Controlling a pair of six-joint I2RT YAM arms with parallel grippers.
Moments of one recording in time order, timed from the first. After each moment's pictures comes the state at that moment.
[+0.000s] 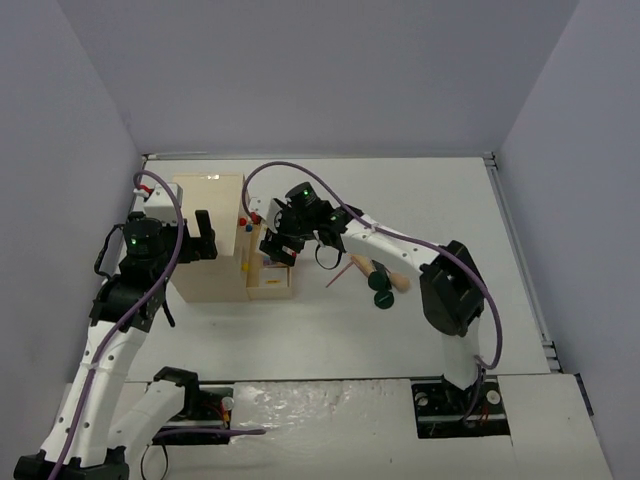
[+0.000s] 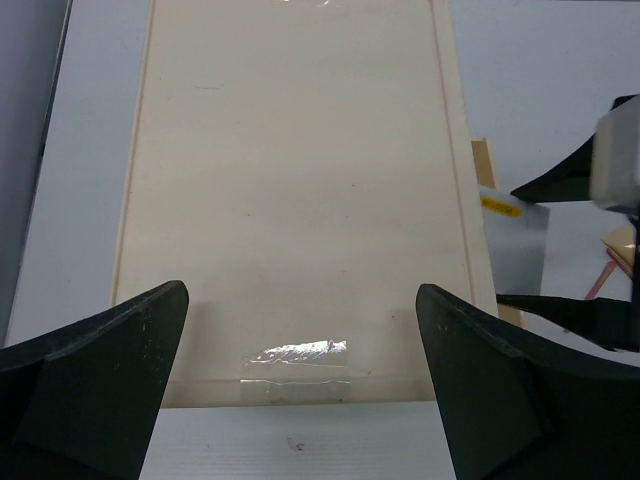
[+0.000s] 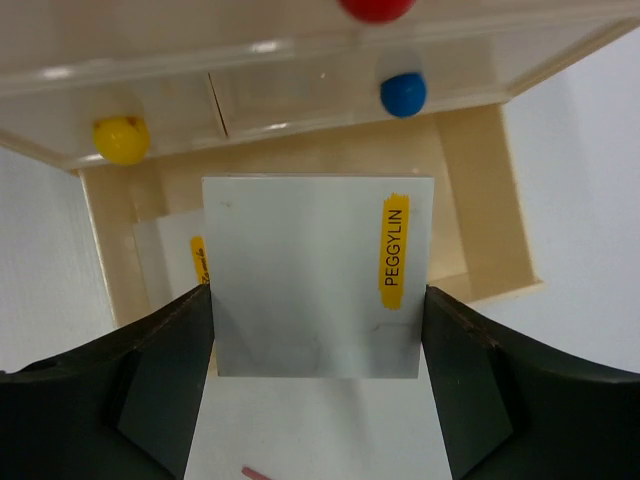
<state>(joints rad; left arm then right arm) -0.19 0.81 0.98 -0.56 -0.11 -0.12 0.80 1.95 1.57 -0.33 -0.33 -0.49</state>
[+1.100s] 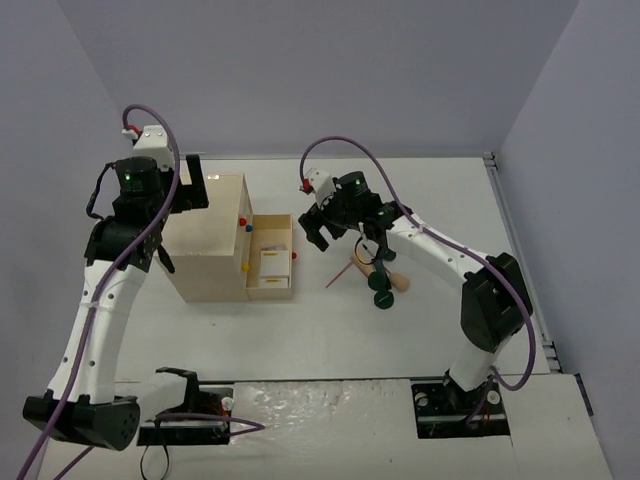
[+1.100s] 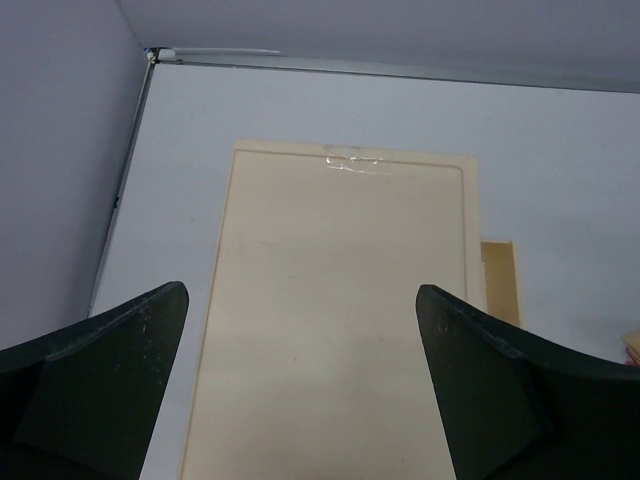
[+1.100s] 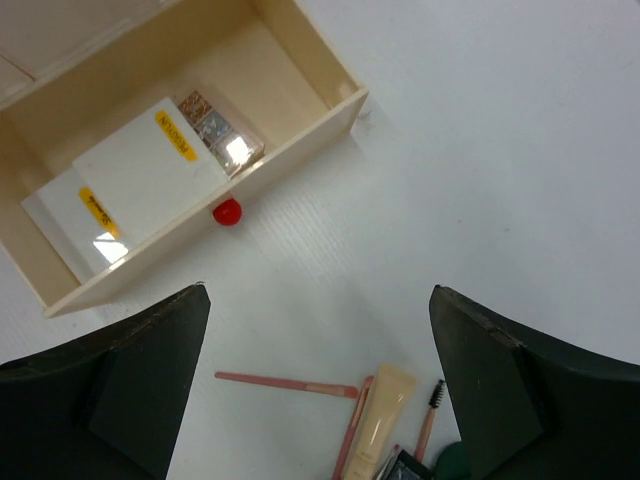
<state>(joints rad) -0.15 1.13 1.41 -0.64 -0.19 -0.09 0.63 1.72 1.34 -0.26 -0.22 -0.25</state>
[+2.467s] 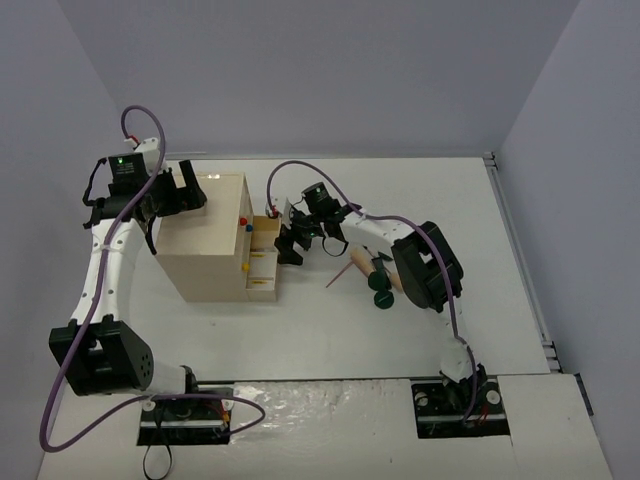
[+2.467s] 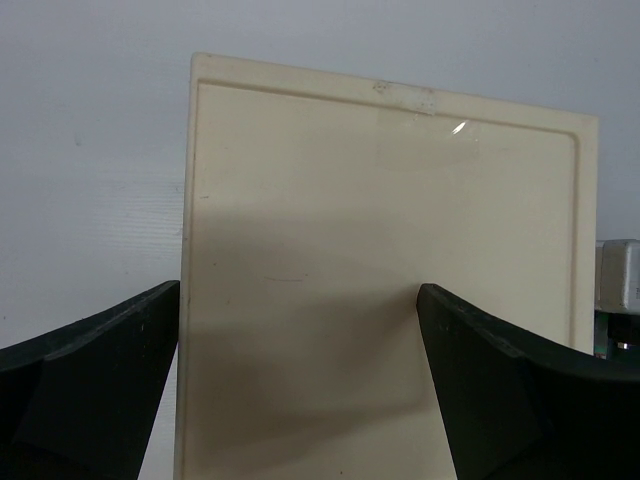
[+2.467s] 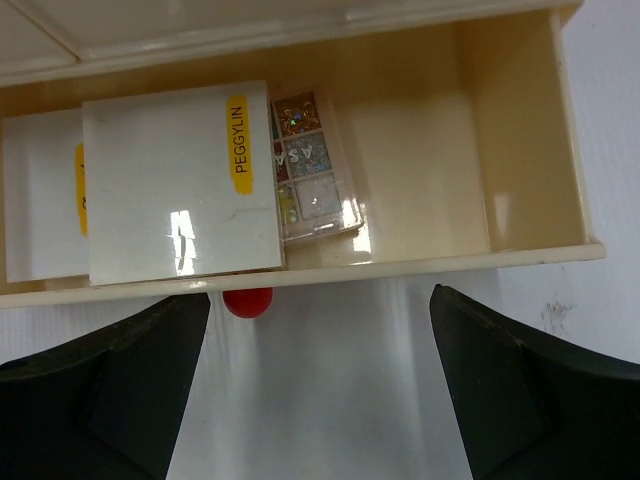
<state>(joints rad) 0.11 1.40 1.38 -0.64 0.25 -0.15 0.65 2.19 1.59 -0.18 -0.64 -0.50</state>
